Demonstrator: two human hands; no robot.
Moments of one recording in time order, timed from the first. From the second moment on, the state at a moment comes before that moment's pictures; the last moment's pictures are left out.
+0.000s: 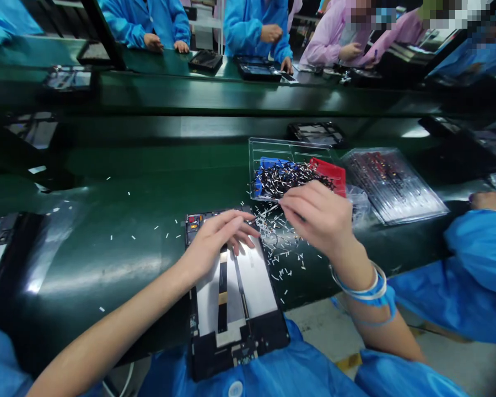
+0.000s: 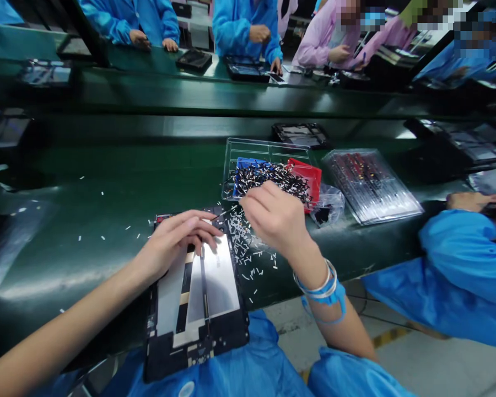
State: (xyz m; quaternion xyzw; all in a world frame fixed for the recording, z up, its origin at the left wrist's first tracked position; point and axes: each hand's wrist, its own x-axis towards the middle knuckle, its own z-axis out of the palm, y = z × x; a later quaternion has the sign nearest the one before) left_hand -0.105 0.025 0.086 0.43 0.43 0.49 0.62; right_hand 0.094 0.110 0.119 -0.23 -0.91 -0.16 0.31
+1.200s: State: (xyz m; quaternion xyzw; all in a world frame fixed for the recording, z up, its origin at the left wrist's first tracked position) left_hand -0.084 0.009 0.072 0.45 0.39 0.39 0.70; right_hand 0.079 0.031 0.083 -0.30 -0.89 -0.01 0.33
